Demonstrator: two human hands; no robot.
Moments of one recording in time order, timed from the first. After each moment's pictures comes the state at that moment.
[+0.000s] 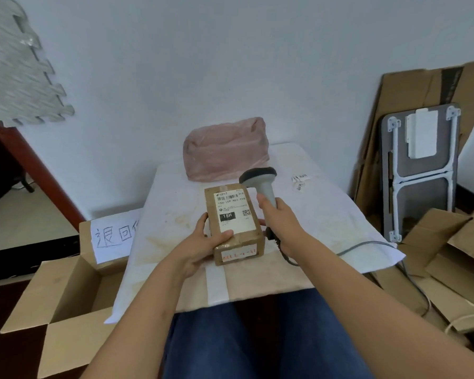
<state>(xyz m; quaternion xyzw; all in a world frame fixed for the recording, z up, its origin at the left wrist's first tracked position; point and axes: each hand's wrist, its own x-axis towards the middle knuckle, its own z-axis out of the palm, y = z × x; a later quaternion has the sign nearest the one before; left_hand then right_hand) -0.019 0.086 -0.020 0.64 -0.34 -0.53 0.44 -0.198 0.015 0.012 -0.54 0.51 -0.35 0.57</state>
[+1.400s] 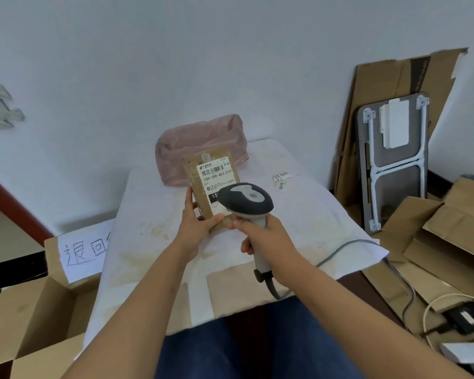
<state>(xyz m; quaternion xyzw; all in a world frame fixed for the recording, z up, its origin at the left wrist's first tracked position) -0.017 0.002 -0.044 0.60 -0.44 -0.40 0.53 -0.217 0.049 0.030 -0.53 0.45 -0.37 0.62</state>
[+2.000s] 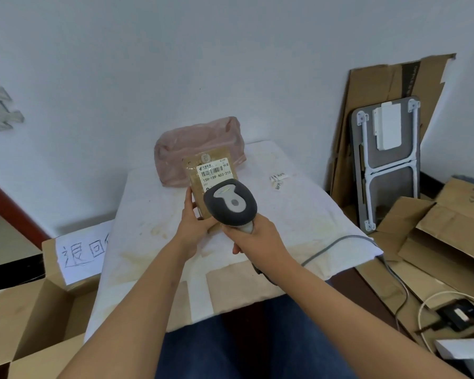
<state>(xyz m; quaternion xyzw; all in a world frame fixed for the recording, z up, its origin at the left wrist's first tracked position) -0.014 0.002 -0.043 0.61 -0.45 -0.41 0.51 -0.209 0.066 0.038 -0.62 0.45 -0.38 0.52</state>
